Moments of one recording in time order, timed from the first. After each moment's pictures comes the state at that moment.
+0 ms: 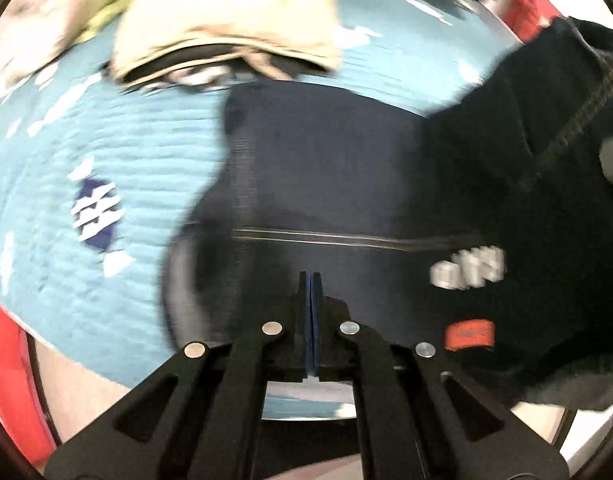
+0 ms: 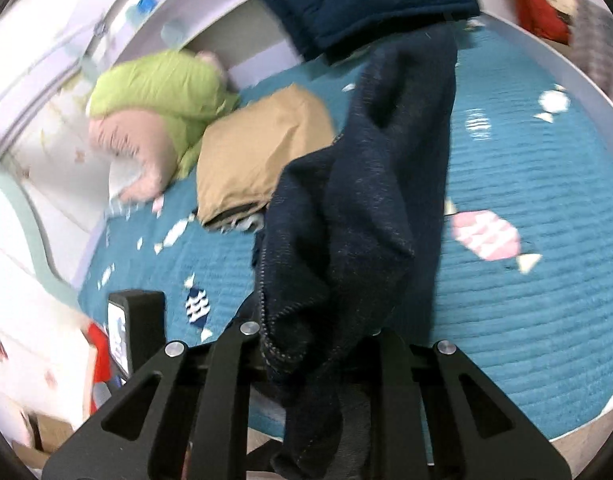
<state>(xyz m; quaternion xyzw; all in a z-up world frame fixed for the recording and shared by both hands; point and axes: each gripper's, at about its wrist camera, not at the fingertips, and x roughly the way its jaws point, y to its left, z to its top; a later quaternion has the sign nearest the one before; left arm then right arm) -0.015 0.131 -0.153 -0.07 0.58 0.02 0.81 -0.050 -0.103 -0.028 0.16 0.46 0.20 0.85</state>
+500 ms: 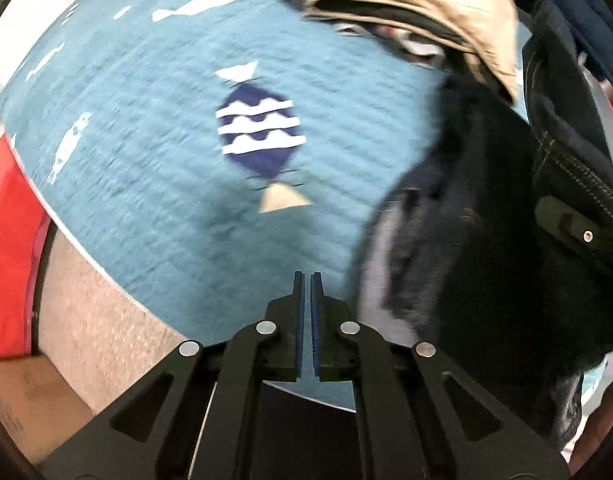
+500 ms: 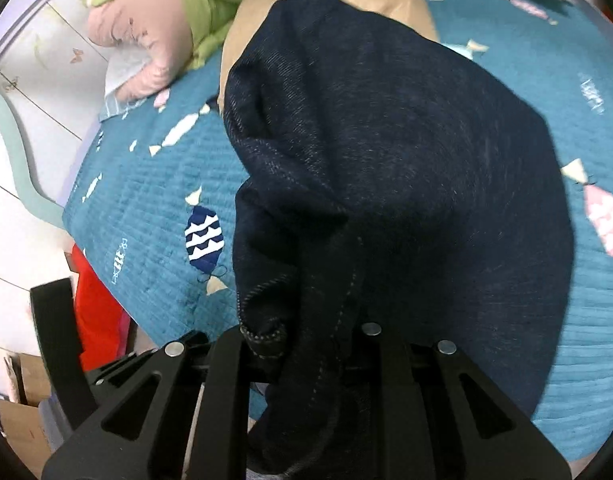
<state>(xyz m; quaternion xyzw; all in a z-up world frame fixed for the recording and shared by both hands) -0.057 0.247 -0.183 -0.16 0.60 0.18 0.76 -0.009 0.047 -0.119 0.08 0.57 0.24 0.78</state>
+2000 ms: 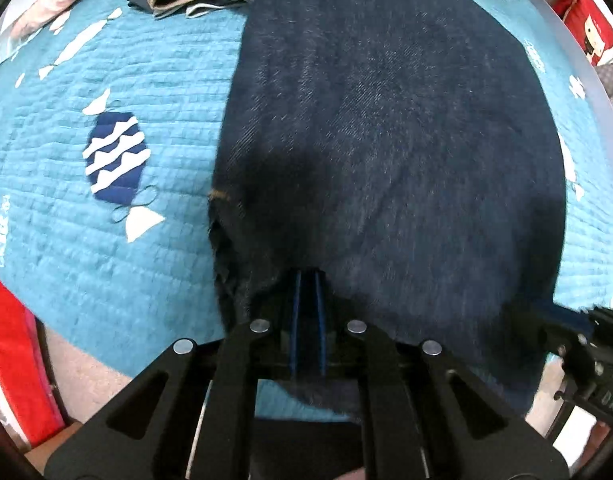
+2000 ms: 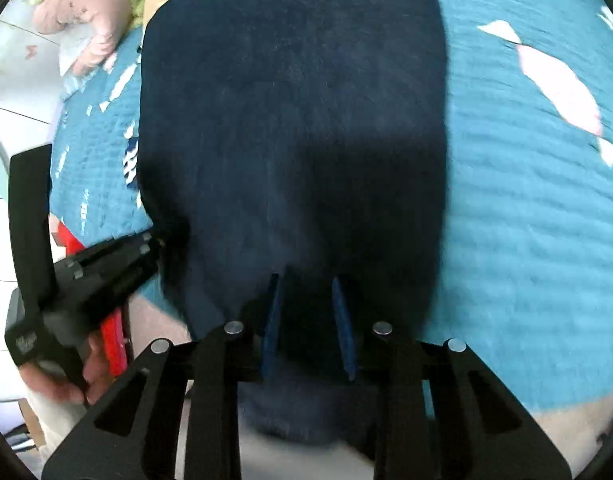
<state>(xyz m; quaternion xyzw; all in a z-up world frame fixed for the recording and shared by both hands) -0.016 0.164 -0.202 -0.07 0.65 0.03 0.76 -0.062 -0.062 -0.159 0.07 0.69 0.19 0.69</state>
